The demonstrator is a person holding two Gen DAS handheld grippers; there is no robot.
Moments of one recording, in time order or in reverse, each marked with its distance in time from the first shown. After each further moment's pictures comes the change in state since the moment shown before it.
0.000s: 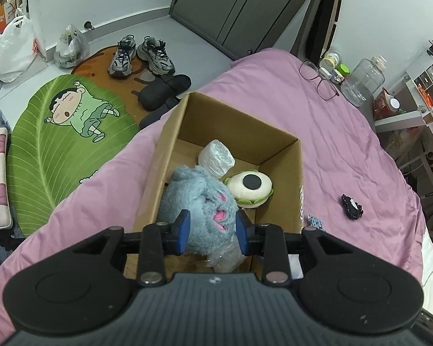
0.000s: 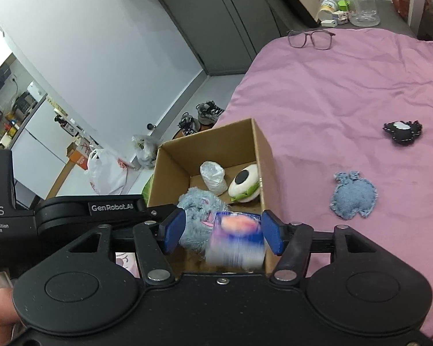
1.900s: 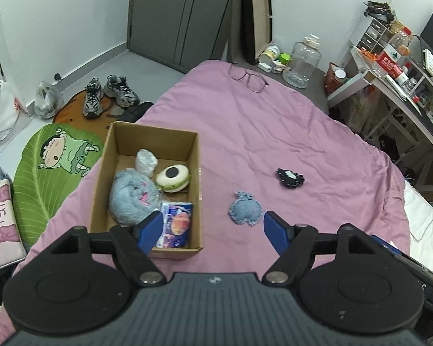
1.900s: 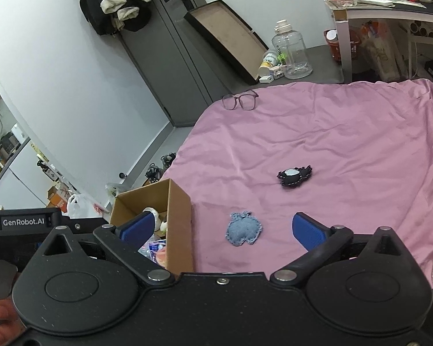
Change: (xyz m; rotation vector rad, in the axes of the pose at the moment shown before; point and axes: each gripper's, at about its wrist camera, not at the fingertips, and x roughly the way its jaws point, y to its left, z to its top) left arm -0.091 -0.123 -0.047 0.229 -0.066 0.001; right arm -0.134 -0.102 0.000 0.036 -0.204 -0.094
